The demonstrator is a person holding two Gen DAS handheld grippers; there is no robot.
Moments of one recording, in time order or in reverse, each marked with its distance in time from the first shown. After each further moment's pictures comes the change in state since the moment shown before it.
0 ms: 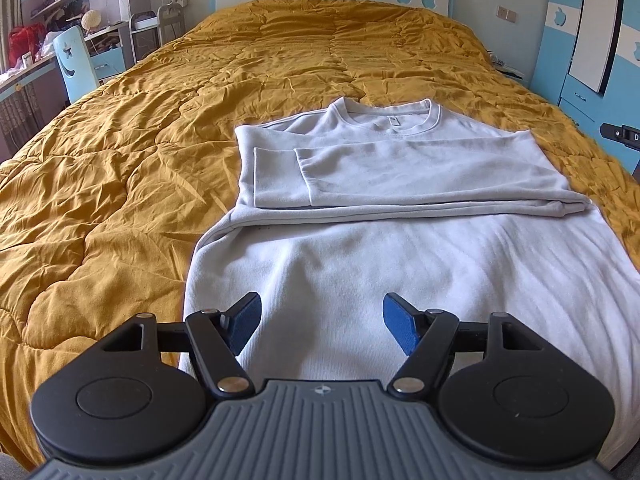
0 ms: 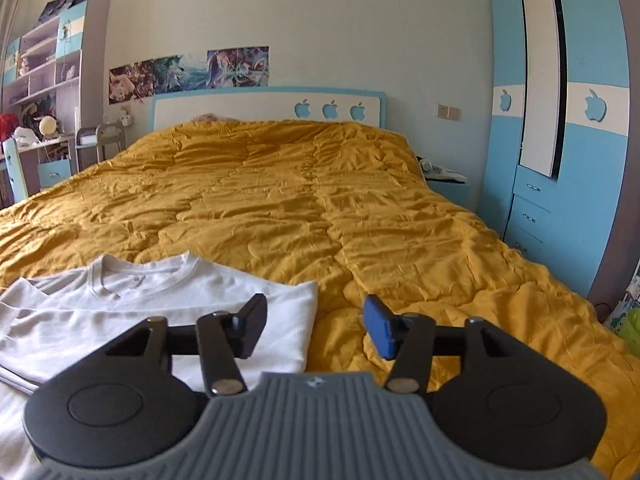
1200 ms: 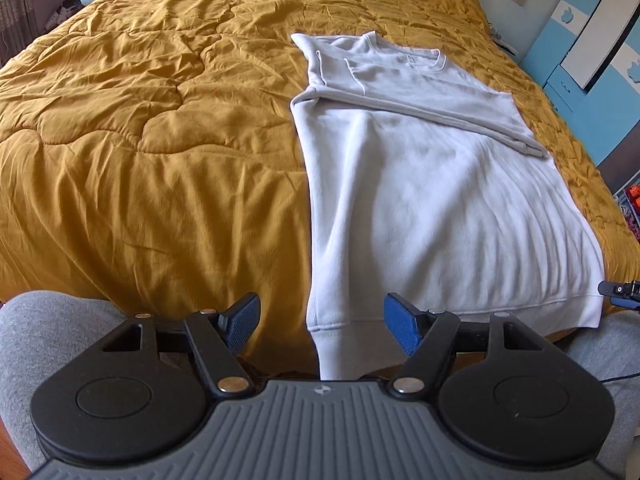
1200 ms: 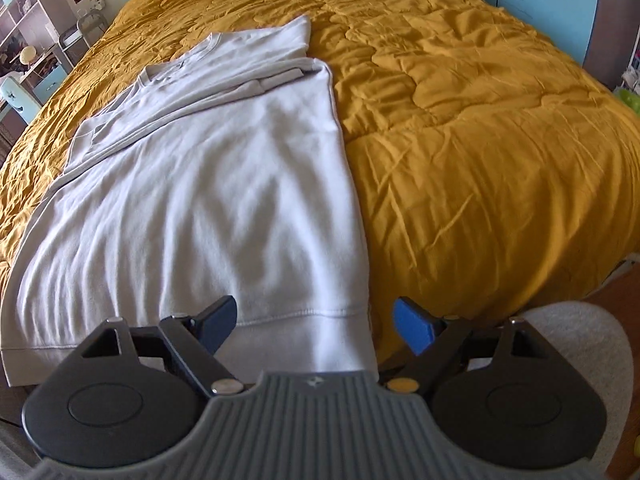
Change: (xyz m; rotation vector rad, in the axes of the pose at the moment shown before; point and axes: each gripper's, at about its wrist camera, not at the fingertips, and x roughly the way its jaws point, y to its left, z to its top) left arm -0.097 0.108 -0.077 -0.136 0.253 -0.143; right arm -0.204 -0.005 -0.120 0.249 0.672 0.066
